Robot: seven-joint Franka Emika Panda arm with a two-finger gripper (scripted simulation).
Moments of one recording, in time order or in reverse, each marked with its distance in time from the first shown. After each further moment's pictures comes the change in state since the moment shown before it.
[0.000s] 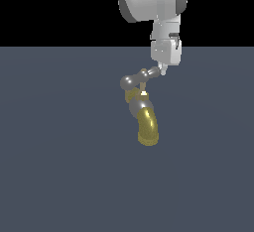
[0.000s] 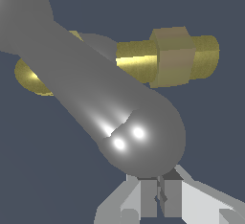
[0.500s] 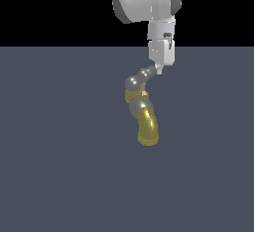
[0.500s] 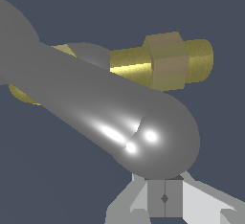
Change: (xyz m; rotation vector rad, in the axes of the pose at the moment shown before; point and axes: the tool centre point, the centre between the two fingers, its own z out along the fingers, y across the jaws) arm 0.013 0.002 -0.001 -0.007 -0.025 0.052
